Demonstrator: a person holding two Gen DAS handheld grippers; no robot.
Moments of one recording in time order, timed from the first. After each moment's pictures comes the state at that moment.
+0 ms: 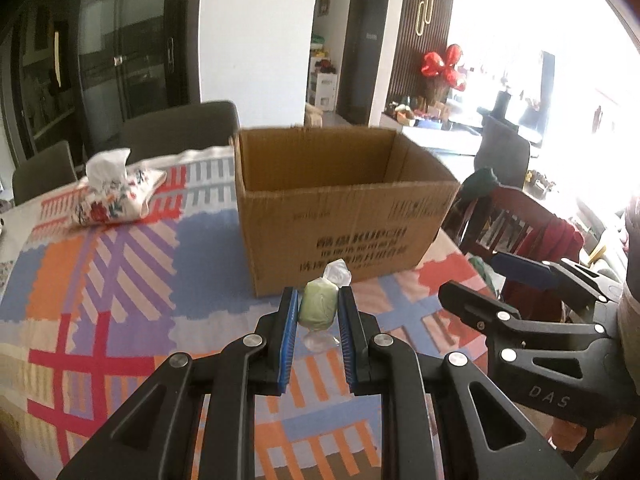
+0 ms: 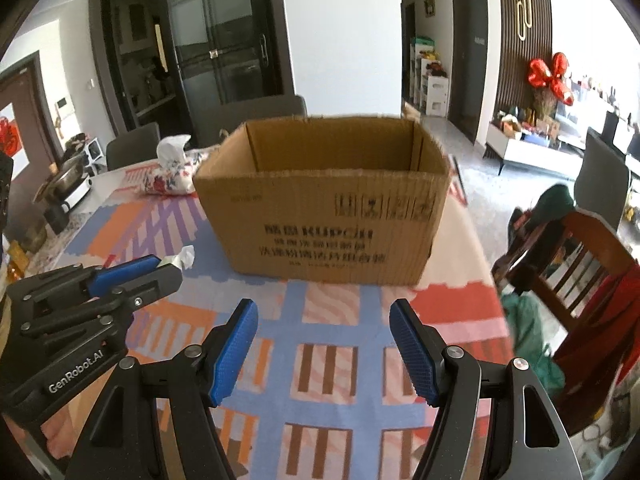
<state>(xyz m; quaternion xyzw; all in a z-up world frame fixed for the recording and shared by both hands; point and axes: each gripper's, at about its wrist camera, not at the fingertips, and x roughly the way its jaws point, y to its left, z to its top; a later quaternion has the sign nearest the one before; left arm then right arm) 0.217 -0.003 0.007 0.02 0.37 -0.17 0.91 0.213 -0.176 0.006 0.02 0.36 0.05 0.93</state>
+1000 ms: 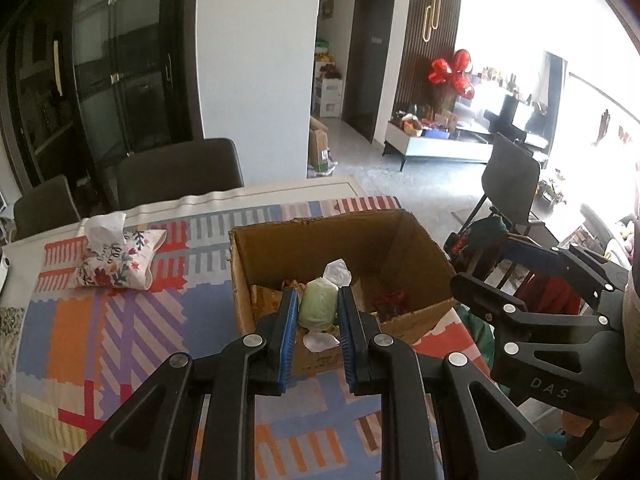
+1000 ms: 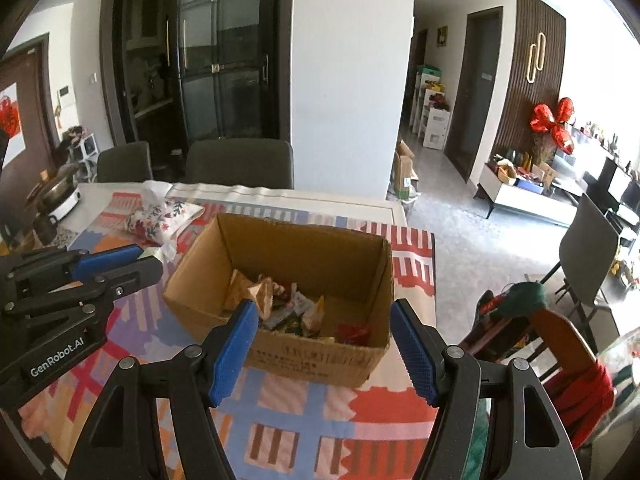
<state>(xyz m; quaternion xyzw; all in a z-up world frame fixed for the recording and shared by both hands) 0.308 -0.029 0.084 0.03 0.37 -0.16 0.91 0.300 -0.199 0.090 -0.03 0.35 0.04 0.93</state>
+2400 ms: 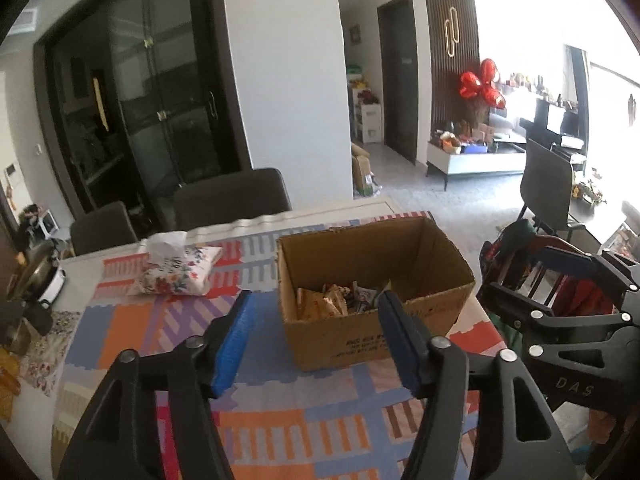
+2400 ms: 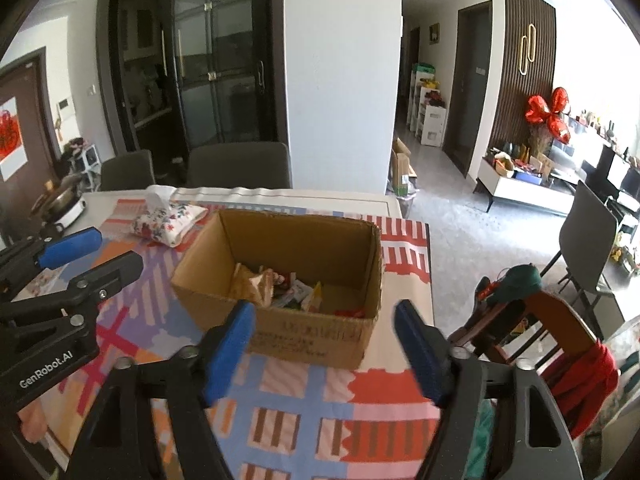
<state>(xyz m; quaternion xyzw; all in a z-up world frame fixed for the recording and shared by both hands) 0.227 -0.032 0.104 0.08 0.30 -0.07 0.95 0.248 -0.214 0.096 -0.01 0.34 0.04 0.94</state>
